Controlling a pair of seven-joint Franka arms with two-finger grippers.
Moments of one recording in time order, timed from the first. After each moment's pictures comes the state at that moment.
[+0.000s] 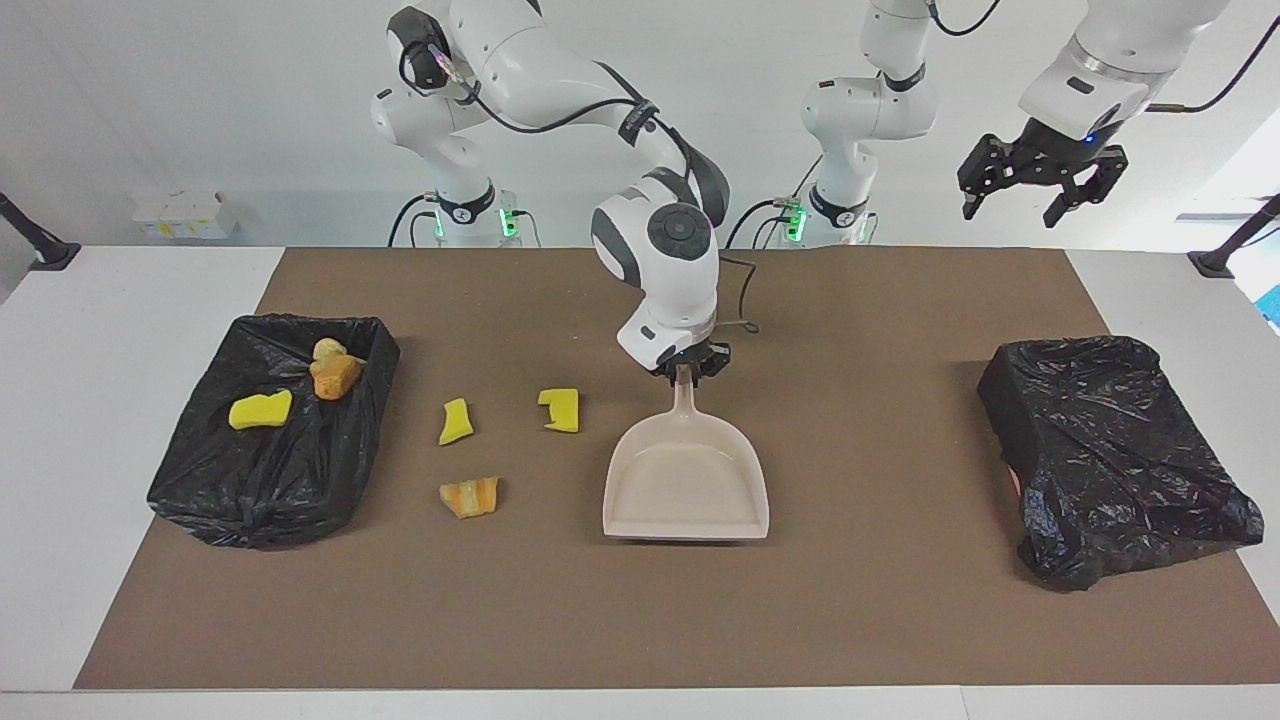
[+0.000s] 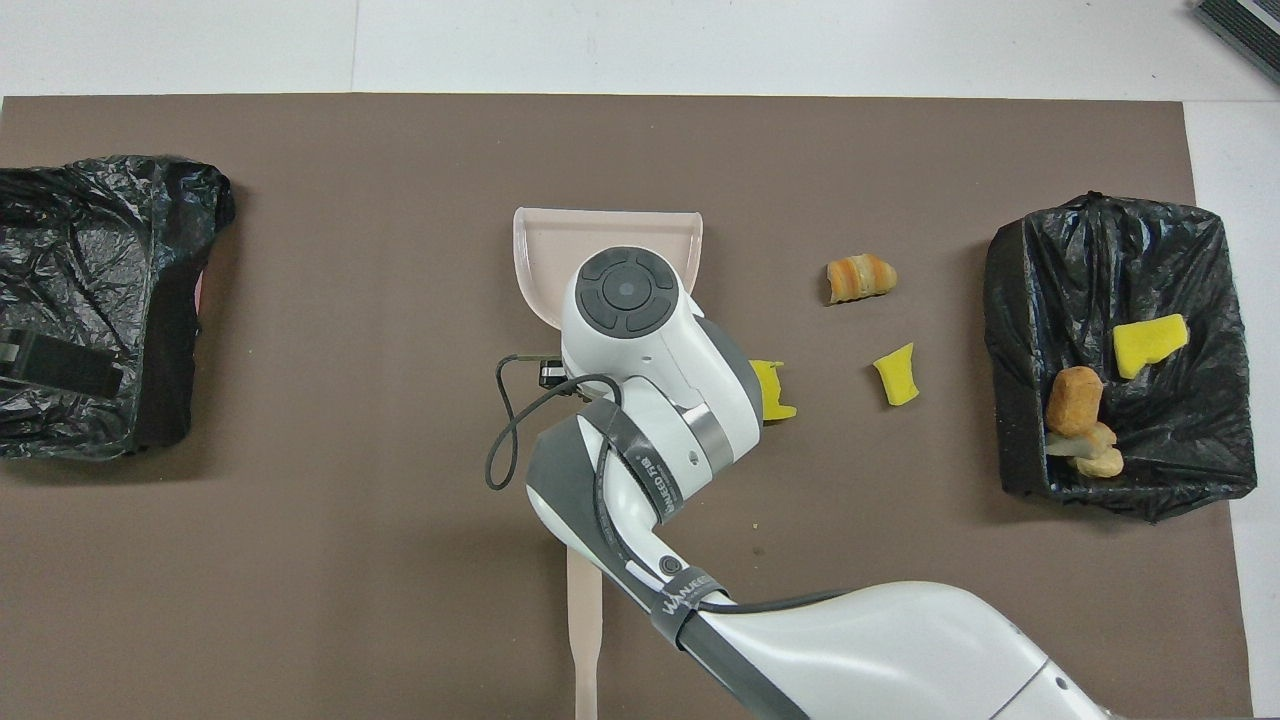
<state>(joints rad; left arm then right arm) -0.10 -0.03 0.00 -1.42 0.01 1.34 0.11 0.54 0.55 0.11 -1.49 0.06 2.02 0.69</state>
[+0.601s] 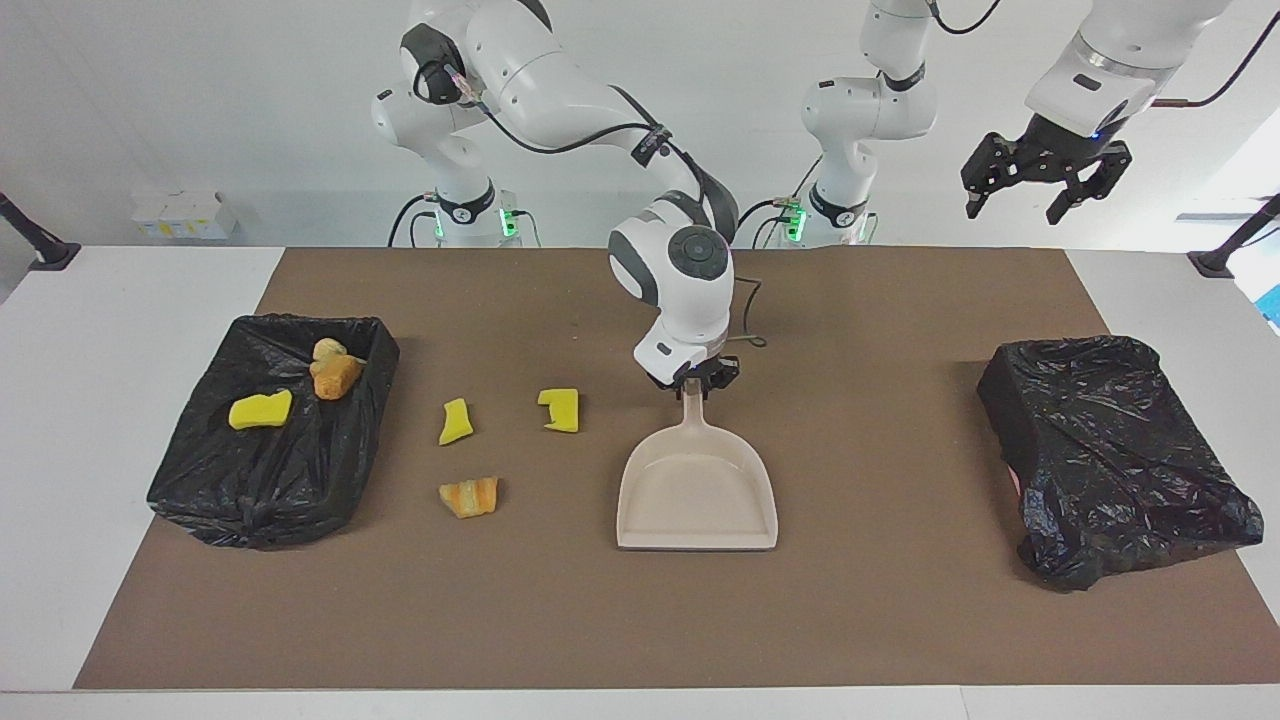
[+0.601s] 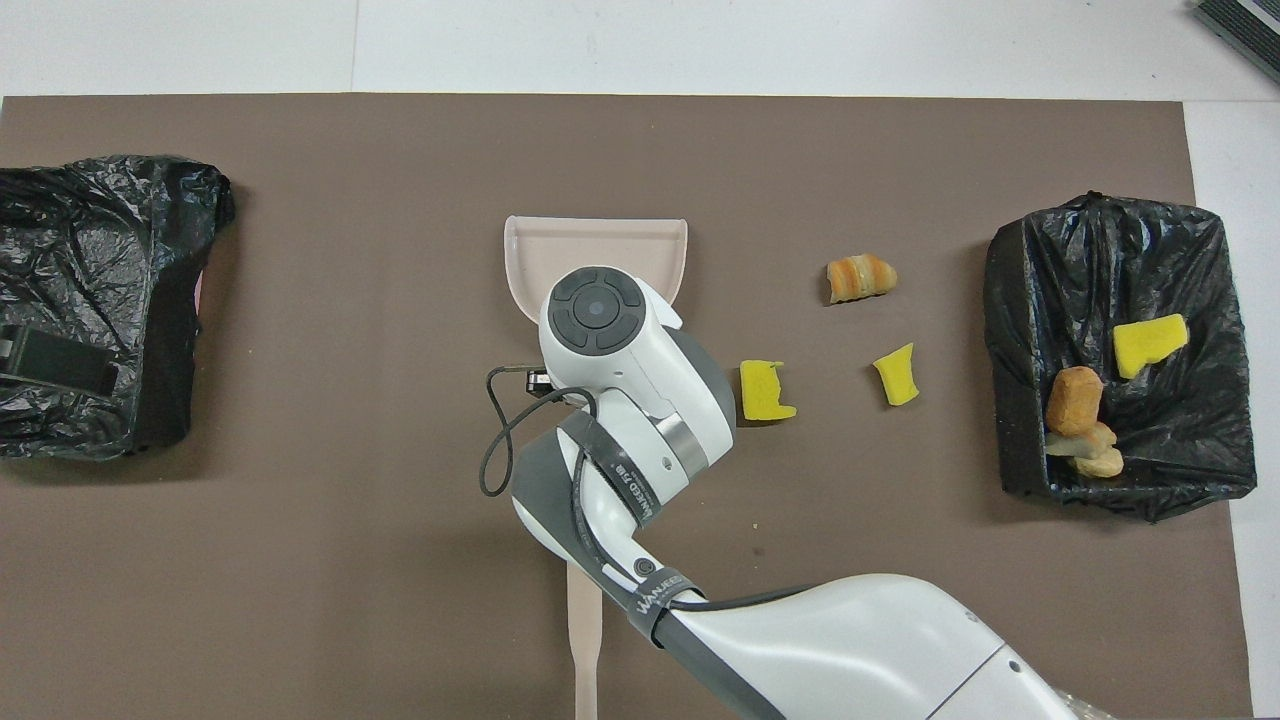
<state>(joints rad) -0.10 -0.03 0.00 -1.42 0.01 1.34 0.06 0.57 0.58 0.10 -1.48 0.03 2.04 0.69</state>
